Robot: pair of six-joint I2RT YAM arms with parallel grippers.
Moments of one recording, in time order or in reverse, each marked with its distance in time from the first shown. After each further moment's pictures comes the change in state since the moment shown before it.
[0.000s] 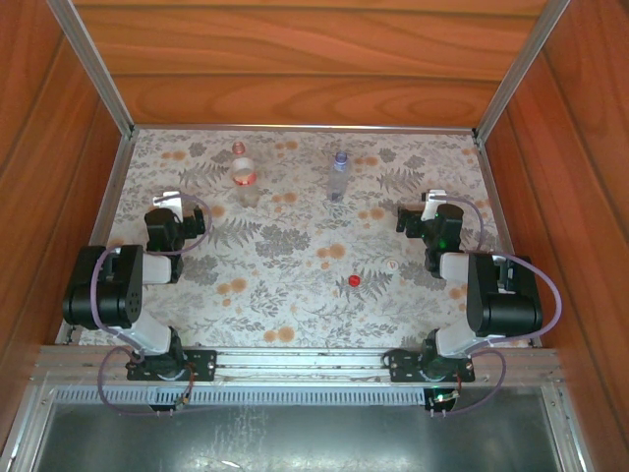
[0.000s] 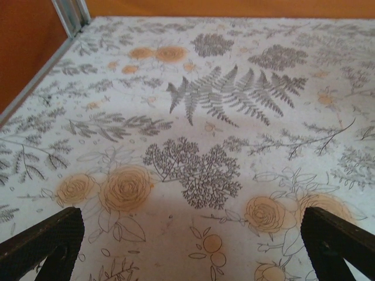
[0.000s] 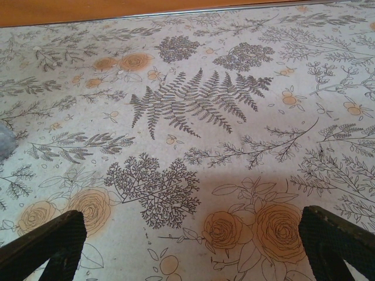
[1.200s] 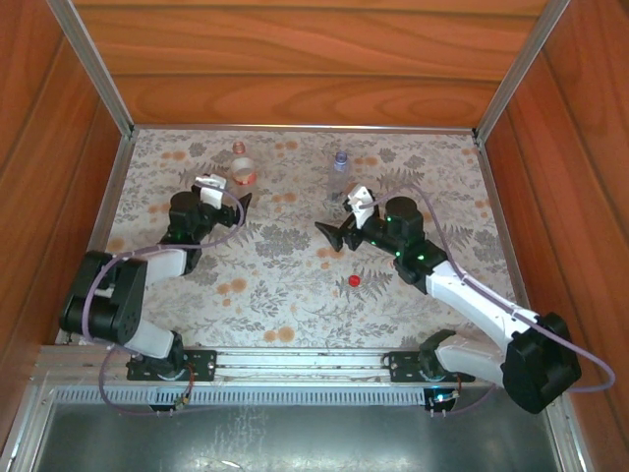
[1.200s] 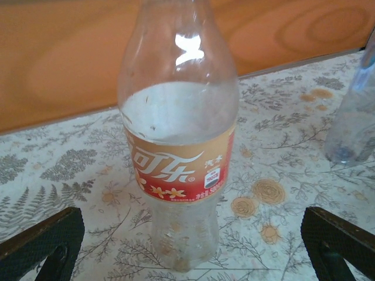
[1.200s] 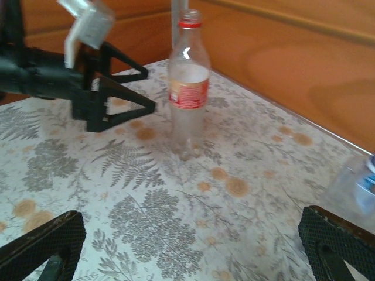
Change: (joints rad) left arm -0.230 -0.028 0.155 -0.027 0.338 0.053; right arm 0.632 -0.389 0.212 -0.423 -0.179 -0.169
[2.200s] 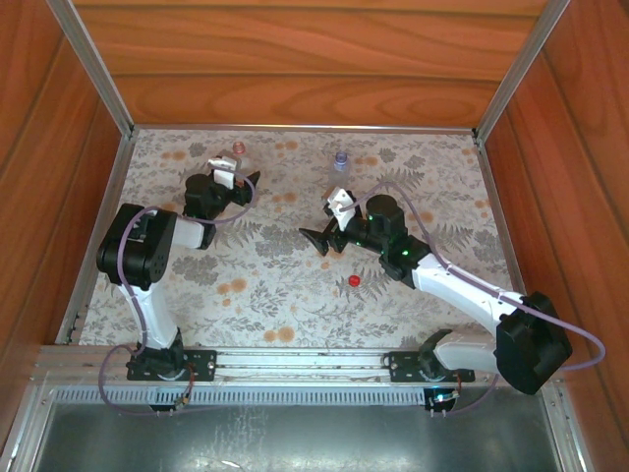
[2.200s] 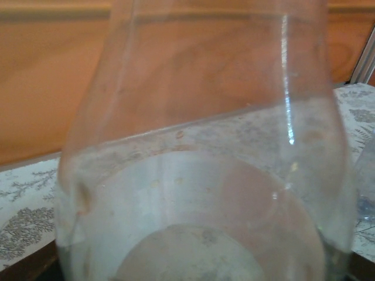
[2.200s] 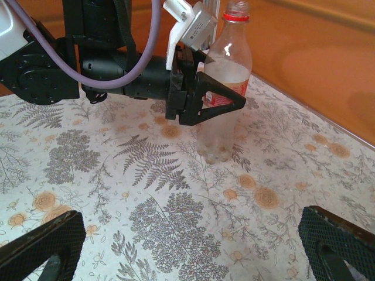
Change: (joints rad) left arm 0.000 0.359 0.235 0.238 0.089 -0.055; right arm 0.074 0.093 0.045 0.020 -0.001 -0.025
